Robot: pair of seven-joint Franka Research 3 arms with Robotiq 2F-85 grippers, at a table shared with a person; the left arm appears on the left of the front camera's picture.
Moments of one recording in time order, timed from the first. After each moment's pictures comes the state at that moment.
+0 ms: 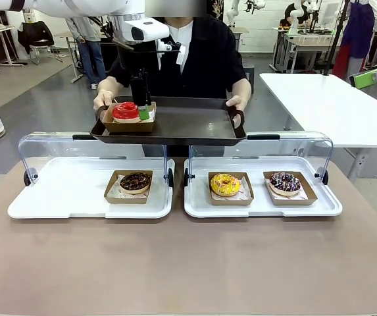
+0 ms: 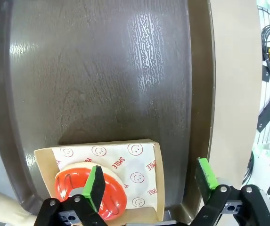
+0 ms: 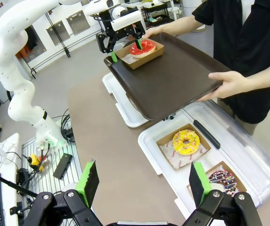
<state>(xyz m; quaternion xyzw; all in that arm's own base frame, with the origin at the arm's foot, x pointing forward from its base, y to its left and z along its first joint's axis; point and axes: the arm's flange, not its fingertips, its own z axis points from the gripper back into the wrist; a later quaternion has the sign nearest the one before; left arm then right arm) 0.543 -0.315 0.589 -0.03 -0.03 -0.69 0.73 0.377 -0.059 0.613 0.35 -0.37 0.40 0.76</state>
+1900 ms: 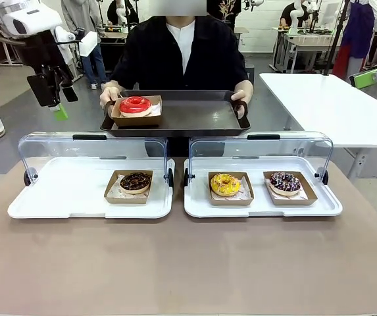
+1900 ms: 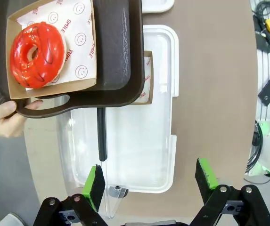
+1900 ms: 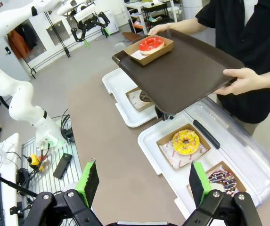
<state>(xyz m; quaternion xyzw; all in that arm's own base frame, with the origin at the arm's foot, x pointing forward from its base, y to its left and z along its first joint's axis) 0.477 -0.125 0.609 -0.04 -0.11 -0.67 0.73 0.377 -0.059 0.613 0.35 -0.37 0.40 0.76</state>
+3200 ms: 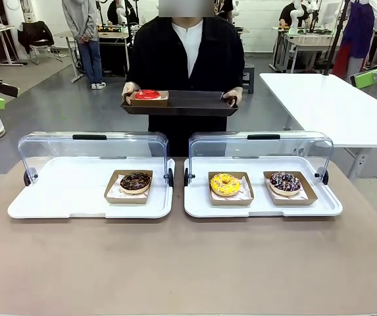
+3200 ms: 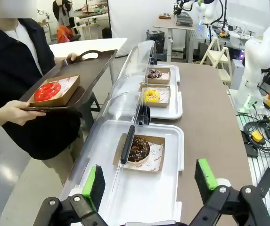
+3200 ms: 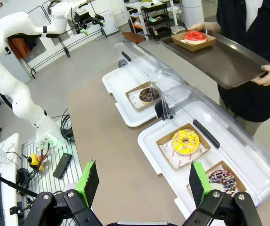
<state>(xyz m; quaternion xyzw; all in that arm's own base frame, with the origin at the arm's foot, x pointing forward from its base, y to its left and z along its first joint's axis) 0.486 0.123 0.527 -0.36 -0.43 -0.53 0.64 0.377 -0.060 0.613 0.35 -0.37 0.40 0.76</state>
